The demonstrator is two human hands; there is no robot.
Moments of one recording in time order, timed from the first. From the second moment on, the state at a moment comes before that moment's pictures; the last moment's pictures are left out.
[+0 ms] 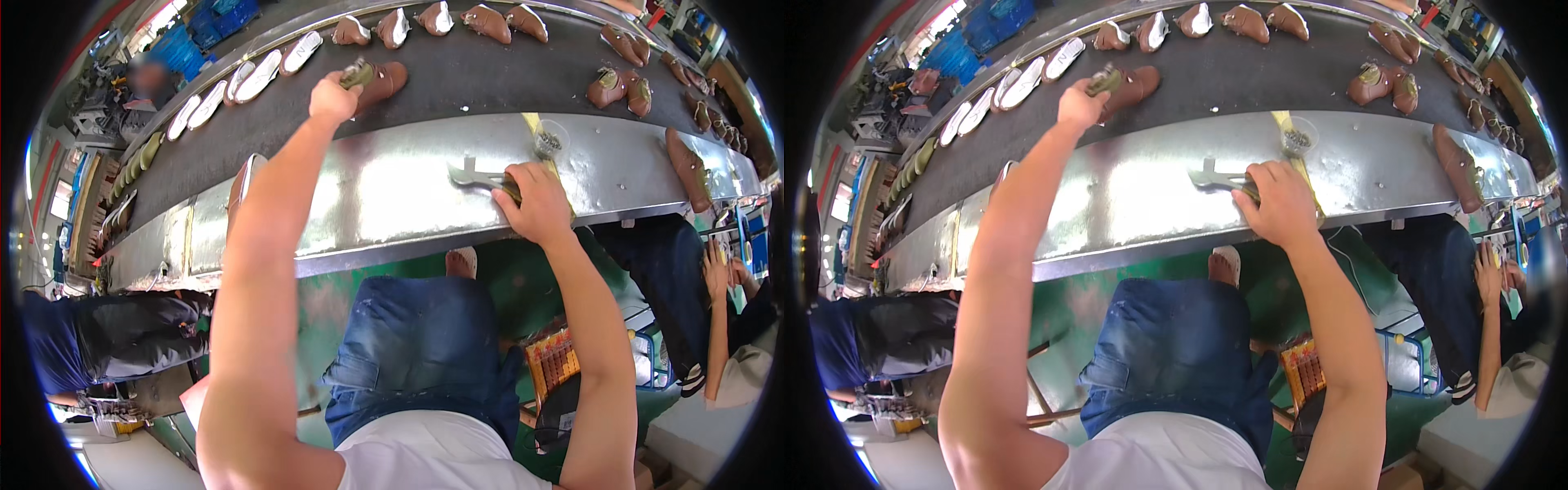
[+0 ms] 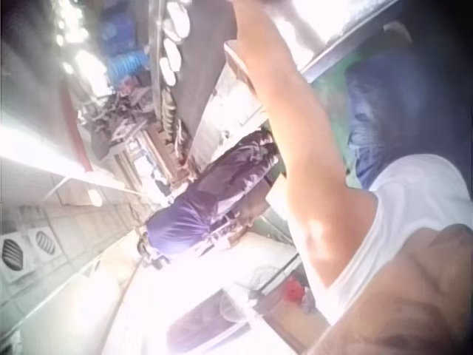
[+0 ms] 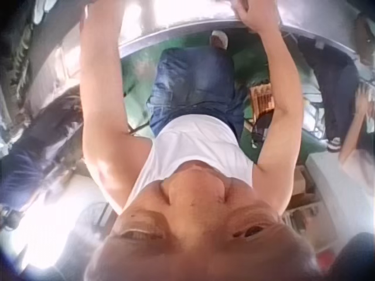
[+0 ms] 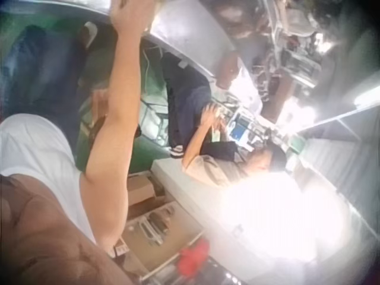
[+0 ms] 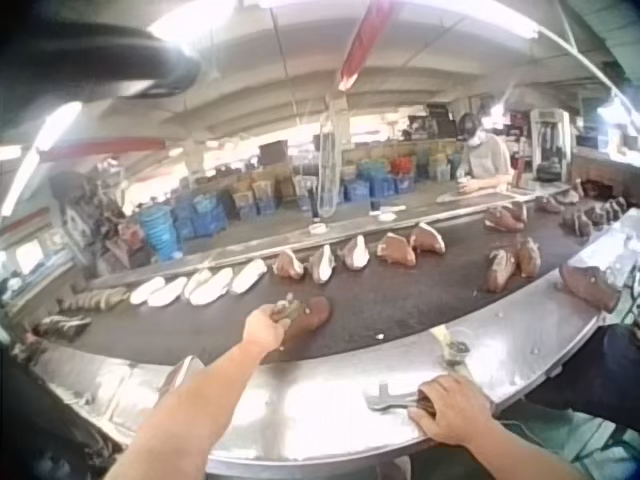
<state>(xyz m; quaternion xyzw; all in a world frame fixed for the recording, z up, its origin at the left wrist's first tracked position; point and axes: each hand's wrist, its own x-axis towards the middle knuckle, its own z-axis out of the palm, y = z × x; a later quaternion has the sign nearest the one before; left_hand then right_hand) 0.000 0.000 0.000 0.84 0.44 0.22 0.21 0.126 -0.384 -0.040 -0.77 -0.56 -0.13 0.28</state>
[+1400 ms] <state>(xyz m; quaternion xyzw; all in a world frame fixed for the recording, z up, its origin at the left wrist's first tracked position) -0.268 -0.285 -0.120 0.53 0.13 0.04 0.84 -0.089 -0.445 -0.104 -0.70 -0.40 0.44 0.39</state>
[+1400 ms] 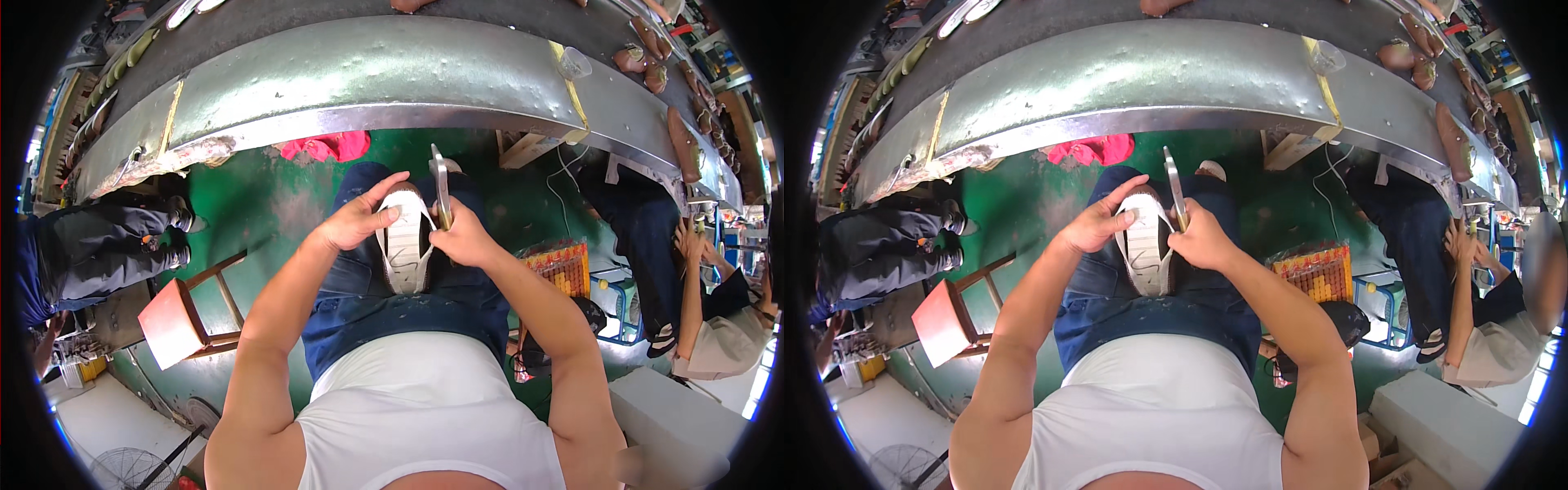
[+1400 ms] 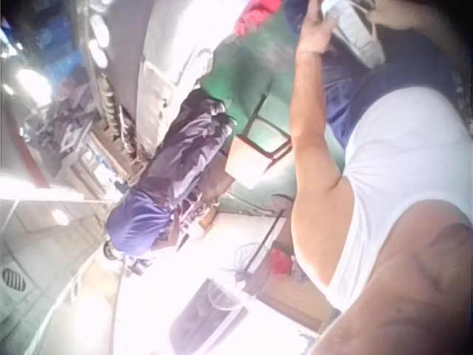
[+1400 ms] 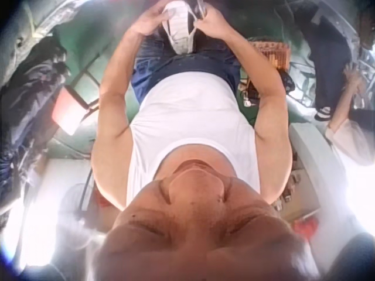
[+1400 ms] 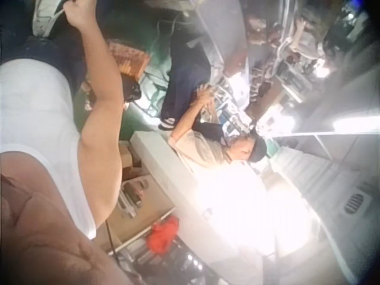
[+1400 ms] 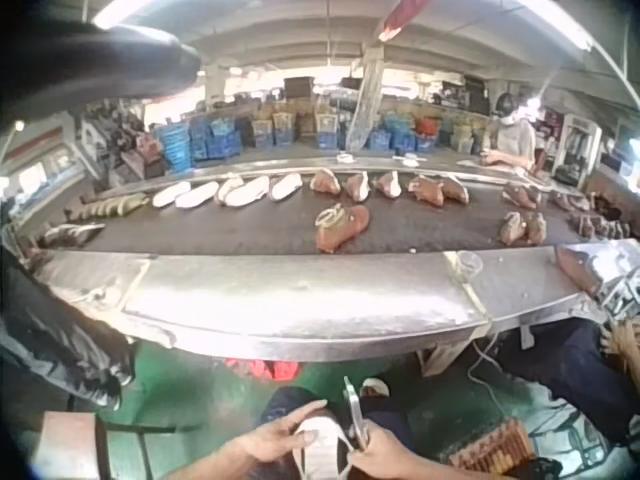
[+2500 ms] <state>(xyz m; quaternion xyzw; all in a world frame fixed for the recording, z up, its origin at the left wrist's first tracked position) -0.256 -0.312 -0.134 0.55 0.29 0.14 0.77 -0.115 -0.516 -0.086 -0.63 -0.30 0.62 0.34</state>
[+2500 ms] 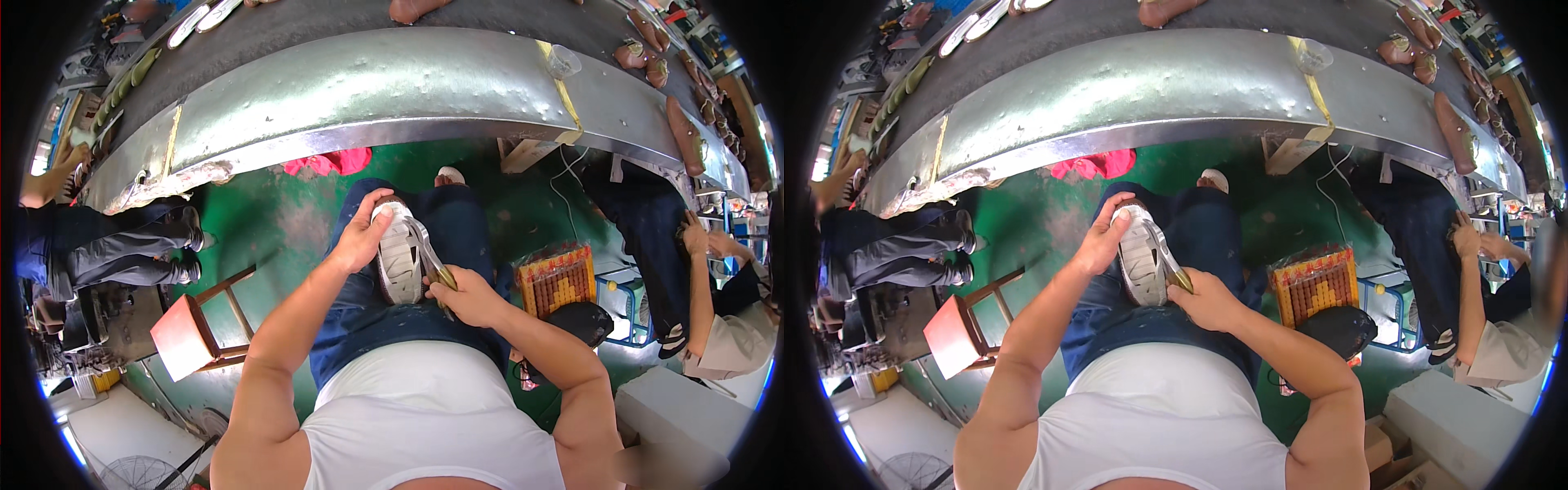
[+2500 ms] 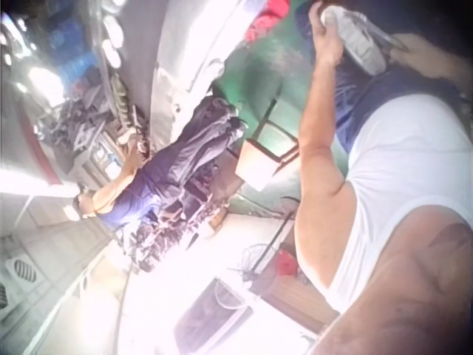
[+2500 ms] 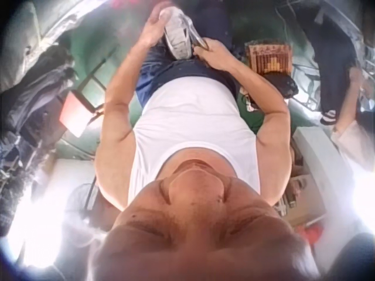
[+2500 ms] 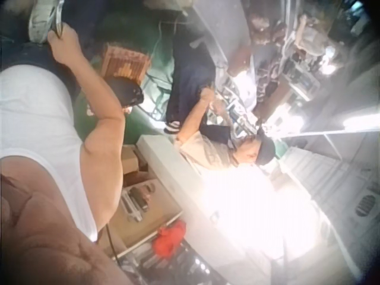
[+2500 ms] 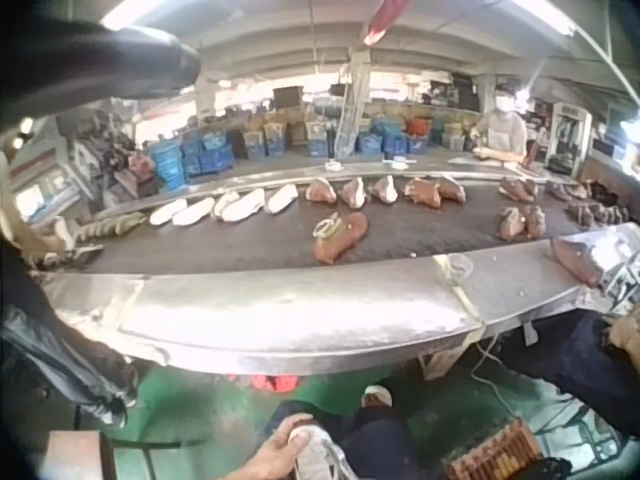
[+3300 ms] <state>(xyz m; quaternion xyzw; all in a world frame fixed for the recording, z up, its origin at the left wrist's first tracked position) -0.250 -0.323 -0.116 0.69 0.19 0.04 0.70 -0.075 -0.472 -0.032 -0.49 -0.10 0.55 0.67</state>
